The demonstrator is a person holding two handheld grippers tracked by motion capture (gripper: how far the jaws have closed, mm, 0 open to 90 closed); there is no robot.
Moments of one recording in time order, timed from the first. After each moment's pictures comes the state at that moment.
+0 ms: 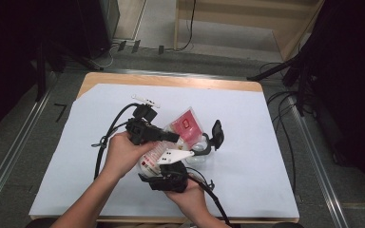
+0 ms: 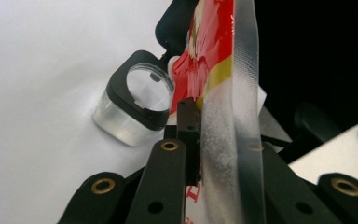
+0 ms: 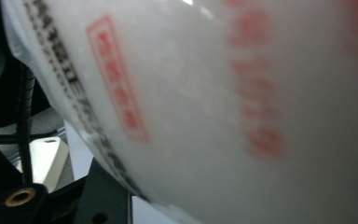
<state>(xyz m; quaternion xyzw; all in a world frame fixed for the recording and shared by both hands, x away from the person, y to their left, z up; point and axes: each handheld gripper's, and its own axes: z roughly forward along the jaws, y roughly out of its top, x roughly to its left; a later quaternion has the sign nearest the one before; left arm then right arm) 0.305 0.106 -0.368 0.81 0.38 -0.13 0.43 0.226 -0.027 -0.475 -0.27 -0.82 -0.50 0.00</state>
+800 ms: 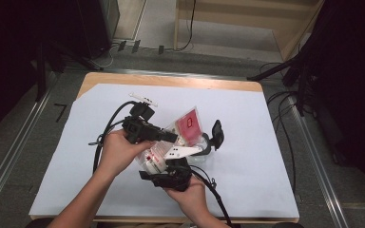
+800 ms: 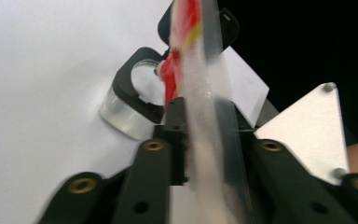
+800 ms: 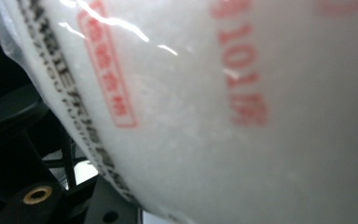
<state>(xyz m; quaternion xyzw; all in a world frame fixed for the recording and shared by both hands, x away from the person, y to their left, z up) 0.304 0.113 -0.360 0.82 0.37 -0.12 0.41 0.232 -0.038 -0.474 -0.30 -0.78 -0.54 0.08</state>
